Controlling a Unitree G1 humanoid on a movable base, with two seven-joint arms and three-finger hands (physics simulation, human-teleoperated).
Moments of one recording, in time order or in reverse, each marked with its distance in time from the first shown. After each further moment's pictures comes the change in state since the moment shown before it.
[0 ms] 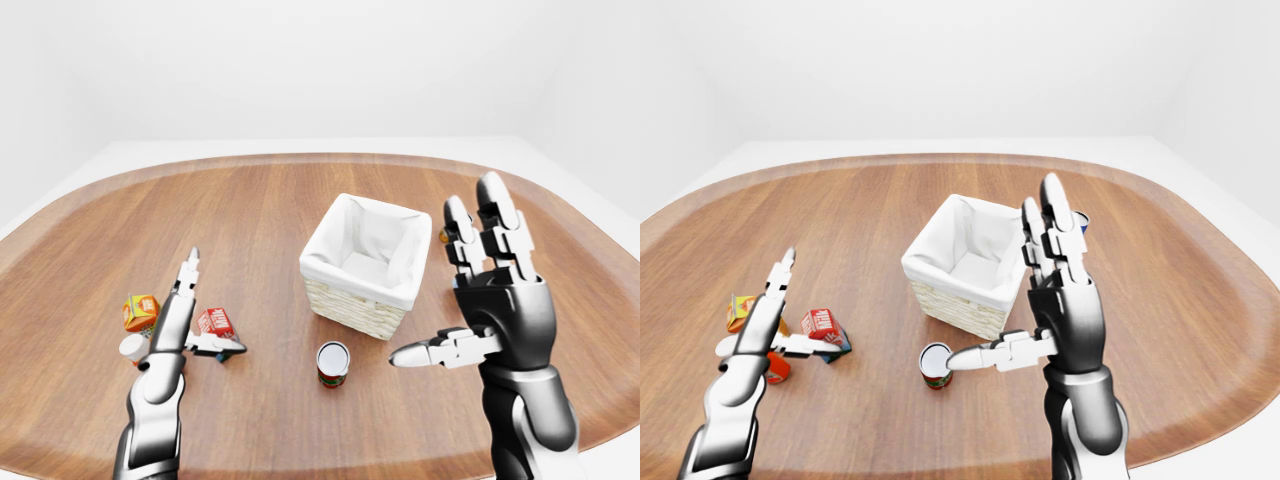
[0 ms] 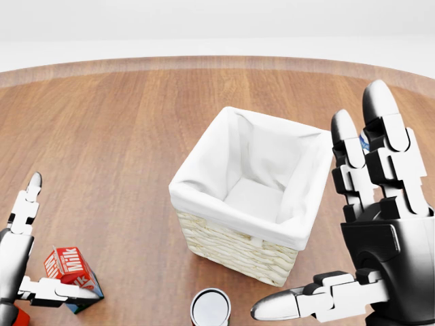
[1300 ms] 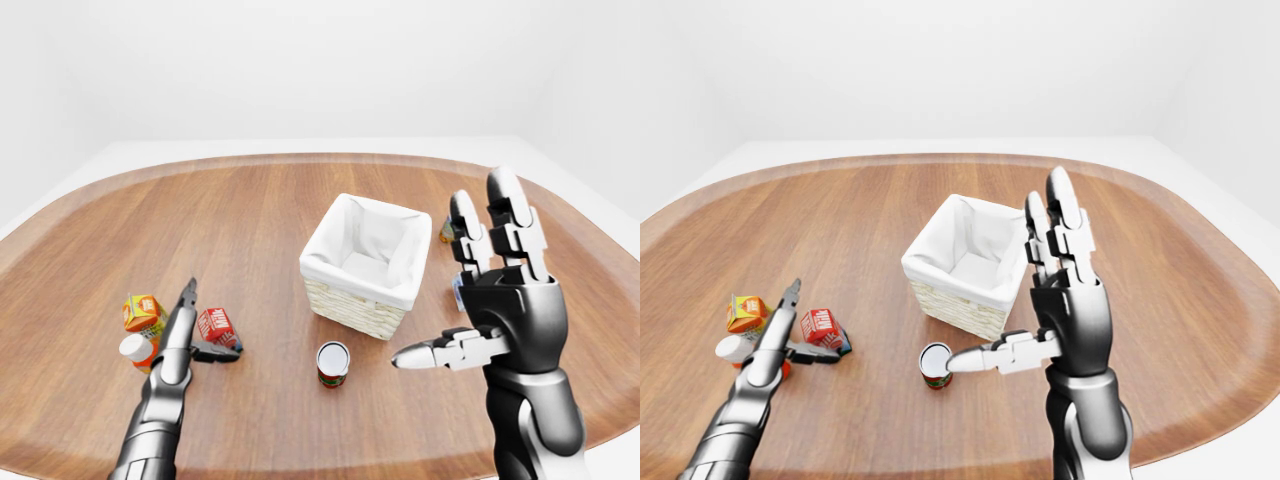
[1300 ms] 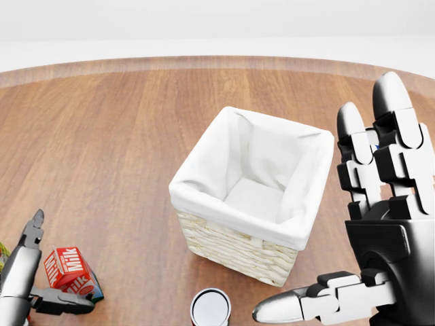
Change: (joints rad) left arm -0.209 0.129 -0.075 0.623 -0.002 0.000 0.185; right arm -0.004 0.001 0.000 -0.032 0.011 0.000 -0.010
